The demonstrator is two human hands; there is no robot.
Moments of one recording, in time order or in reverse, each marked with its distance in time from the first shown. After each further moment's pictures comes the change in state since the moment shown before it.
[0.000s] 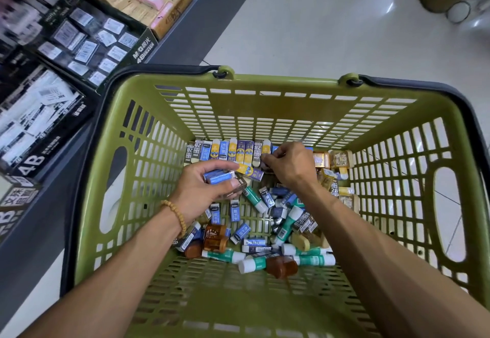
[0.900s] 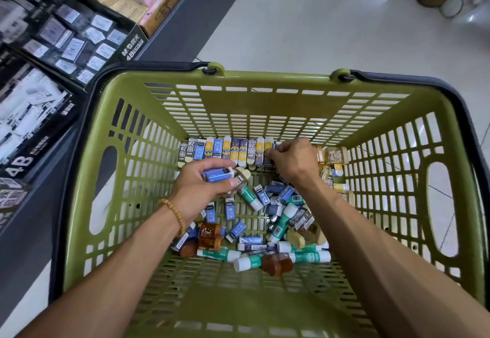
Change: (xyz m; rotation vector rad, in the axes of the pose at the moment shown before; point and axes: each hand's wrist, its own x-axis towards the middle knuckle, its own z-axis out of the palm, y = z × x) left_hand 0.006 -0.003 0.007 0.058 0.044 -0.054; right_hand 0.003 0.006 -0.013 0.089 0.031 0.064
